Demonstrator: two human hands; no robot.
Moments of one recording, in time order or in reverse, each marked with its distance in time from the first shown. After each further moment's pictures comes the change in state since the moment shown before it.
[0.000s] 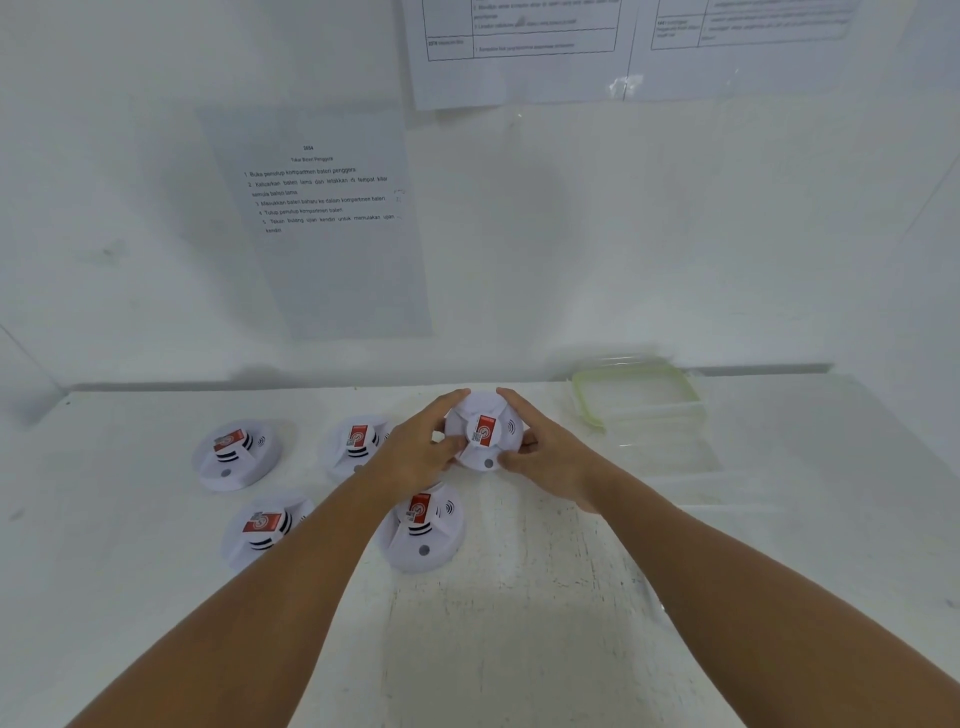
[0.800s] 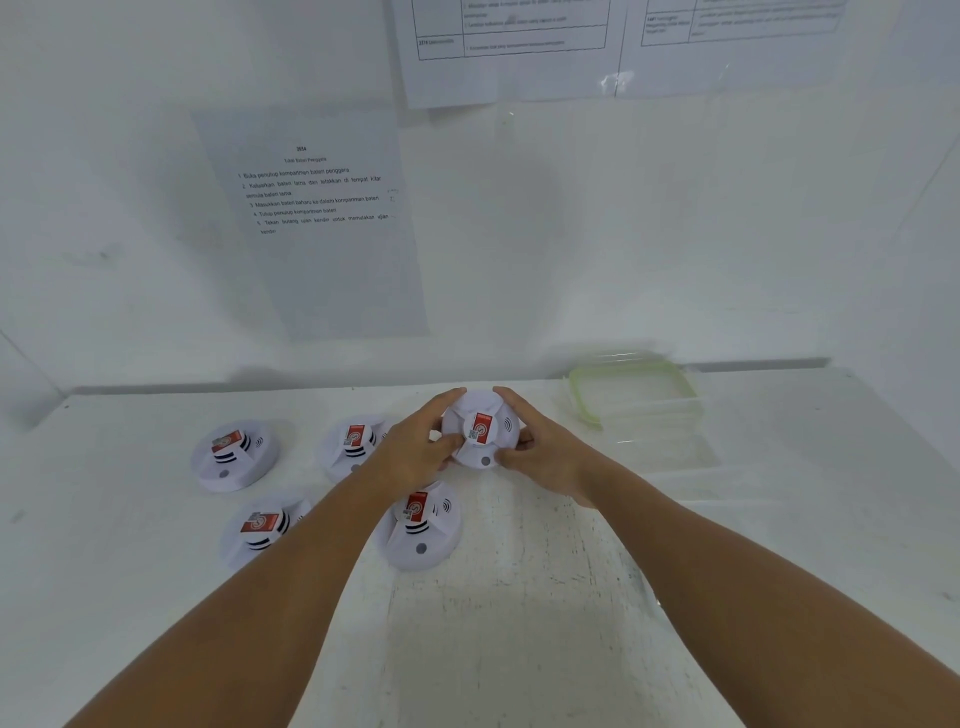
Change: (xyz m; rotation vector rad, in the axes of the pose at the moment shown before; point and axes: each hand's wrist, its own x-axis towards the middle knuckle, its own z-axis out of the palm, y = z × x) left_hand -0.001 0.002 0.001 -0.020 0.014 -0.004; right_hand 0.003 0.001 0.000 -0.003 -0.012 0.016
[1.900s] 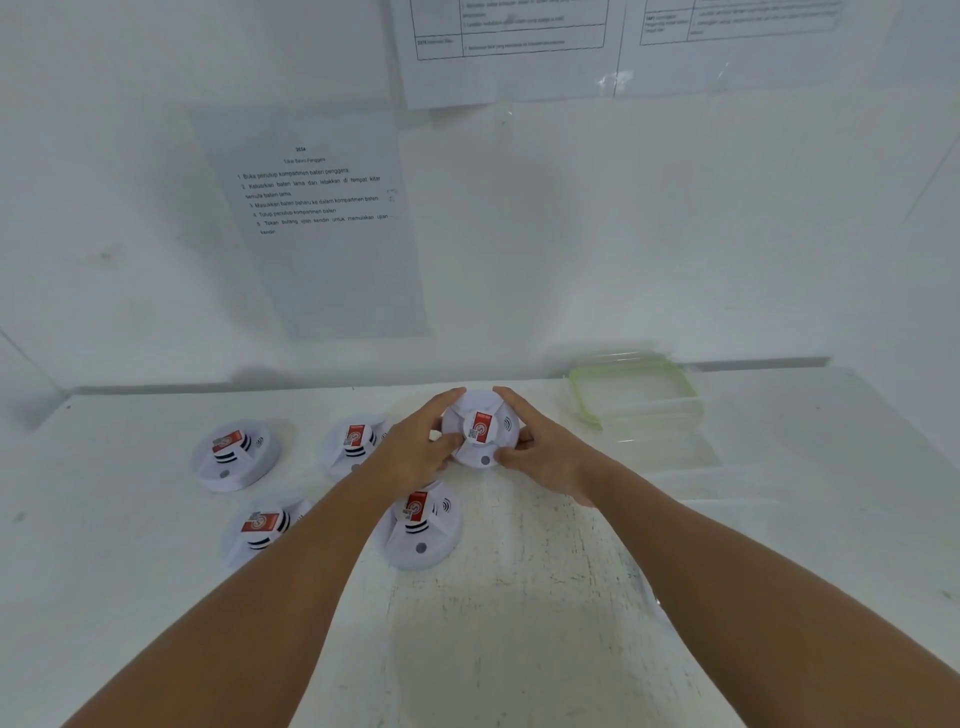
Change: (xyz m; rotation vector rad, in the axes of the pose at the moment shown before) left_hand 0.000 0.002 0.001 0.015 -0.002 -0.020; right_hand 0.004 0.004 0.000 0.009 -0.005 0.015
